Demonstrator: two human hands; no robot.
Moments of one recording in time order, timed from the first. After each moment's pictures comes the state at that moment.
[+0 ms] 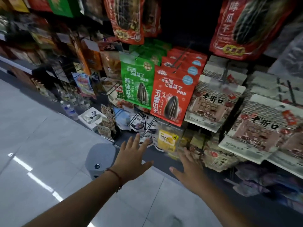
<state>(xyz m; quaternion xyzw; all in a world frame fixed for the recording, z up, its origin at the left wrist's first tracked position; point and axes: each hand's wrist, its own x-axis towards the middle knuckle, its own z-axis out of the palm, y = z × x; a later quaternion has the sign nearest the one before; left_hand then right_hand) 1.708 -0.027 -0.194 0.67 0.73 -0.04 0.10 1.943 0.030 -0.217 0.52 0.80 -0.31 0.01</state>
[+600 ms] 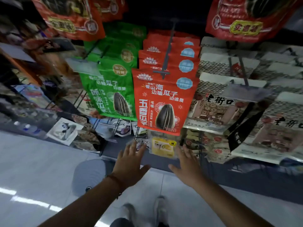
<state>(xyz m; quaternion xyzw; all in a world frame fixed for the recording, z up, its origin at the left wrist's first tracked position) 1.644 0.122 -0.260 0.73 0.65 -0.09 0.18 1.877 0.144 -0.286 0.63 0.70 -0.33 0.02</state>
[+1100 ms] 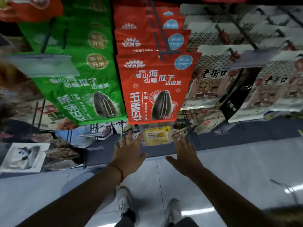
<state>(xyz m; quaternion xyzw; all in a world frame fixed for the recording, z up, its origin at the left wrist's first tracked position) 1.596 0.199 -0.308 0.81 0.53 -0.15 0.22 1.811 0.127 -0.314 0.77 0.57 -0.29 0.00</state>
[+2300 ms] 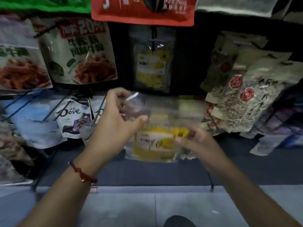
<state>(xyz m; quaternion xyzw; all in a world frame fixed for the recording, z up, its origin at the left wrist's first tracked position) 1.654 0.177 -0.534 0.66 0.45 0.51 0.33 1.893 0.150 -0.587 0.54 0.52 -0.47 -0.47</state>
